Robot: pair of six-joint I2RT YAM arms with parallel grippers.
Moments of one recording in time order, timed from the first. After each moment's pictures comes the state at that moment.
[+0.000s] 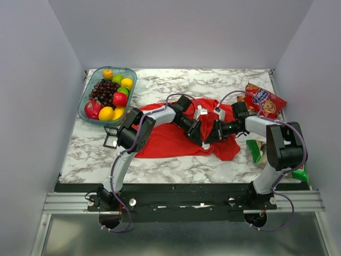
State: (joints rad) left arm -0.65 2.33 1.66 -0.48 1.13 -0.07; right arm 0.14 1.75 0.90 -0.39 -0.99 -0.01
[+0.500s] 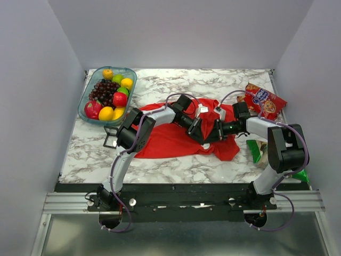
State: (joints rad) left arm -0.65 2.32 1.64 -0.36 1.24 -0.17; right arm 0.14 1.69 0.87 -0.34 -1.03 -0.02
